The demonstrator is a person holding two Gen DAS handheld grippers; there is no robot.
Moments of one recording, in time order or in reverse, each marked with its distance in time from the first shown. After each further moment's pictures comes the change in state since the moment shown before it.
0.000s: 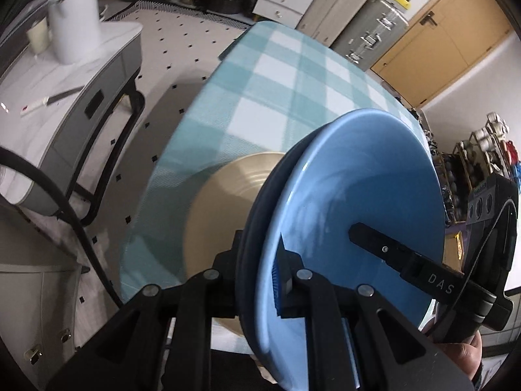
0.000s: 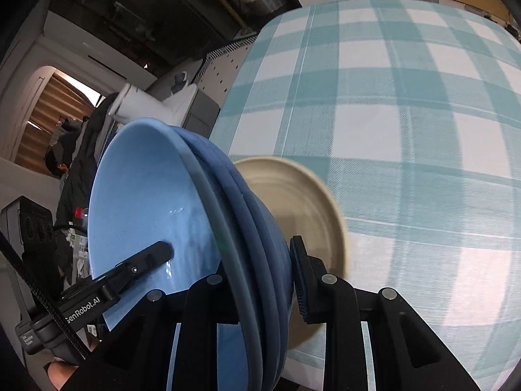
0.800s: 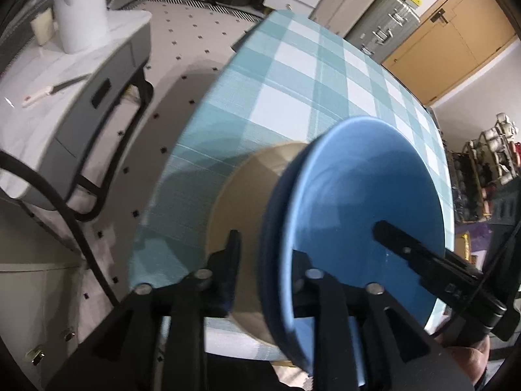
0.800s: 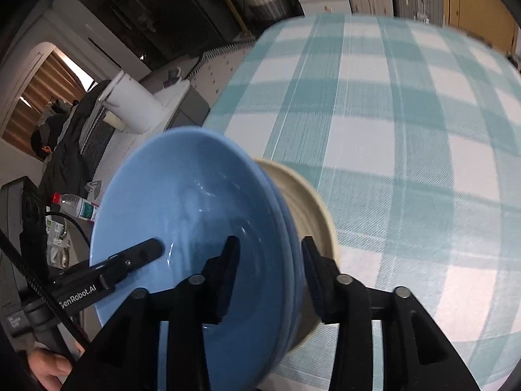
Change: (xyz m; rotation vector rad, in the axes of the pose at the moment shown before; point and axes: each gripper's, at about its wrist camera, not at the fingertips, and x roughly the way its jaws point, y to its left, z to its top) left arm 0.013 0.016 -0.004 -0.008 0.006 0.048; right arm 0.002 0.002 -0.002 -0.110 -0.074 -0.115
